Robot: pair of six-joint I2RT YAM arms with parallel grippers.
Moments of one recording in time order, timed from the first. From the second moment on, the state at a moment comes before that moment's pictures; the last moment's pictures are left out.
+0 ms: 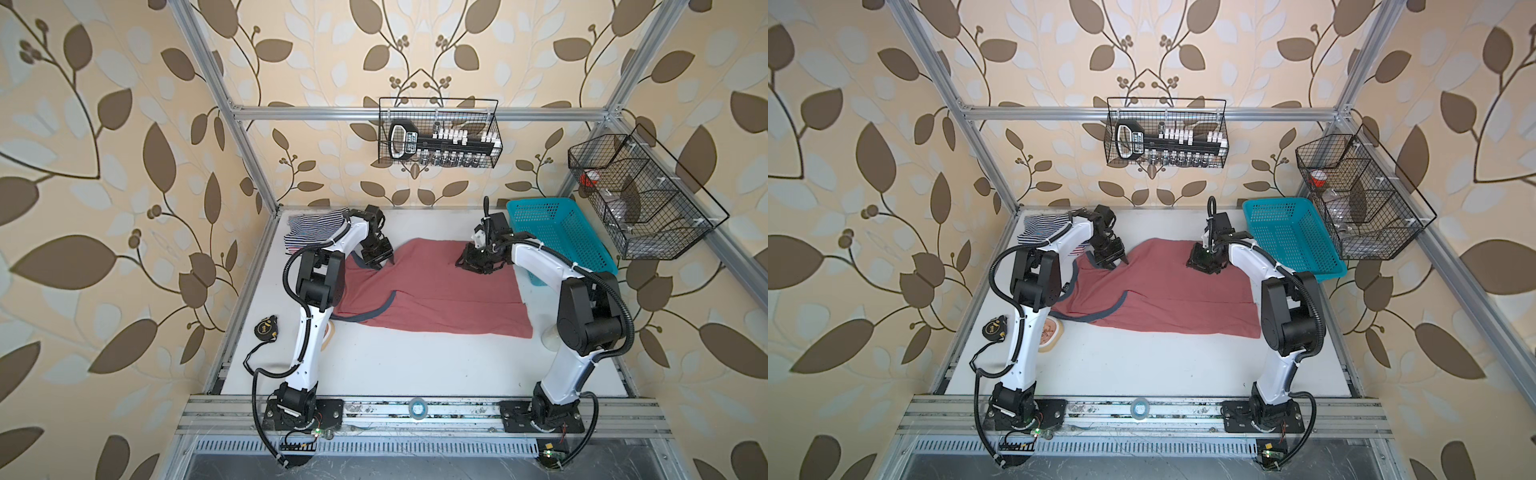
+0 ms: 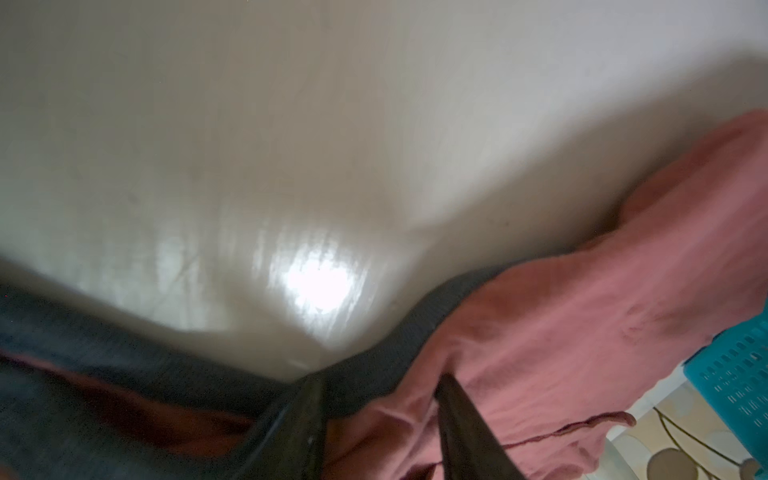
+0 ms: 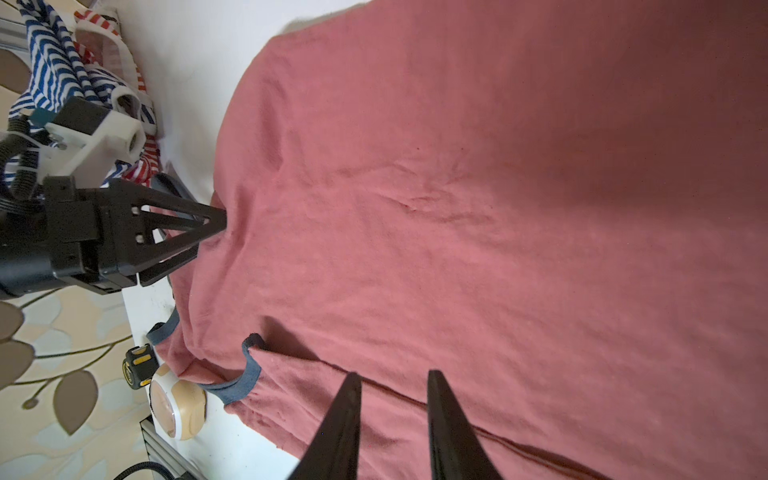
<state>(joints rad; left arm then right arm) -0.28 2.41 2.06 -1.07 0.40 -0.69 0.20 1.83 1.35 -0.62 -0.35 0.50</state>
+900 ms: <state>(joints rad) -0.62 2.31 1.98 -1.18 -0.21 -0.47 0.17 1.79 1.19 -0.58 -0.36 0.50</state>
